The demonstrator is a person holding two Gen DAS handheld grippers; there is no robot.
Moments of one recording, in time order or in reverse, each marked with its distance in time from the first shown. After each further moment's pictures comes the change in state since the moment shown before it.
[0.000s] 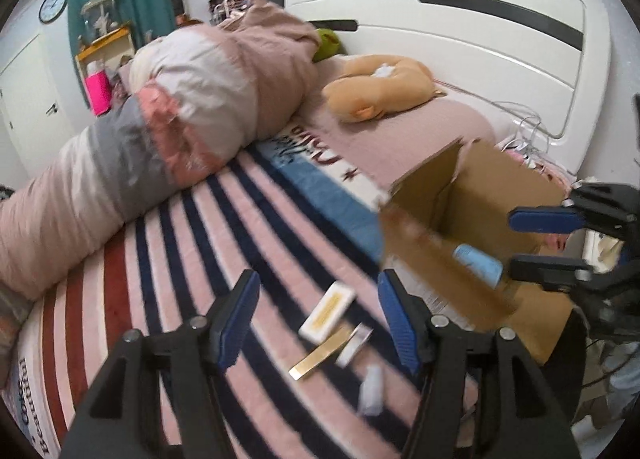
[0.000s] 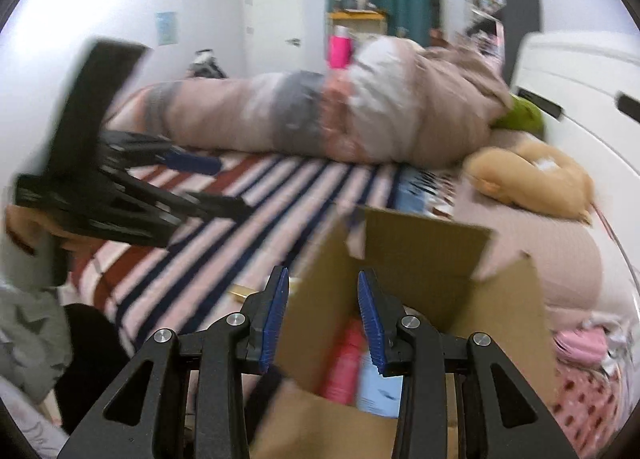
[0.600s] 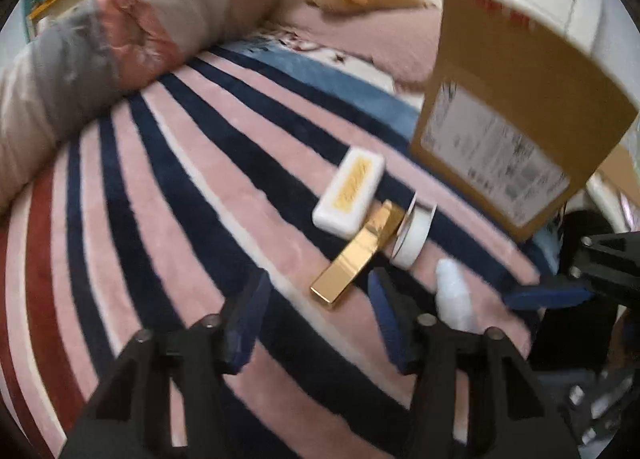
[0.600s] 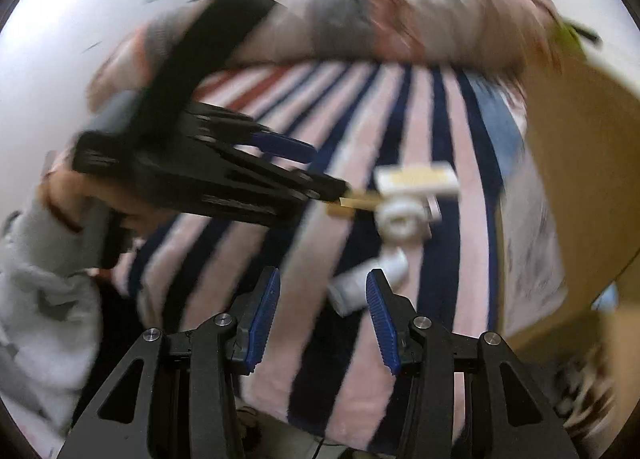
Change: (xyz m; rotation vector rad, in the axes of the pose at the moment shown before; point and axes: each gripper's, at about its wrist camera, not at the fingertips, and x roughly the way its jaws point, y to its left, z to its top) left arm 0.121 0.043 -0.107 0.056 0.187 -0.206; right arm 0.126 0.100 -0.084 0.151 0.268 0.013
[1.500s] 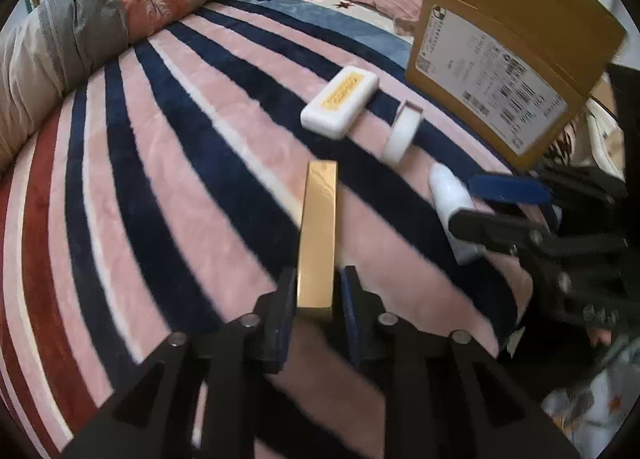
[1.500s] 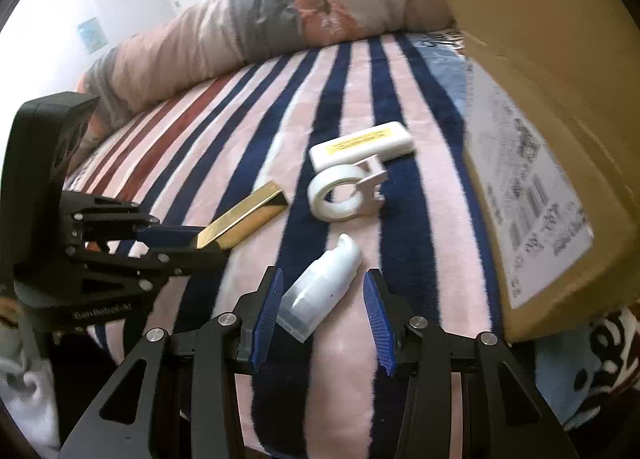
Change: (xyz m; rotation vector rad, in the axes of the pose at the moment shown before) left arm -0.003 -0.021 -0.041 -0.078 0.127 0.045; right arm 0.023 -0.034 -0.009 0.206 -0.034 -0.044
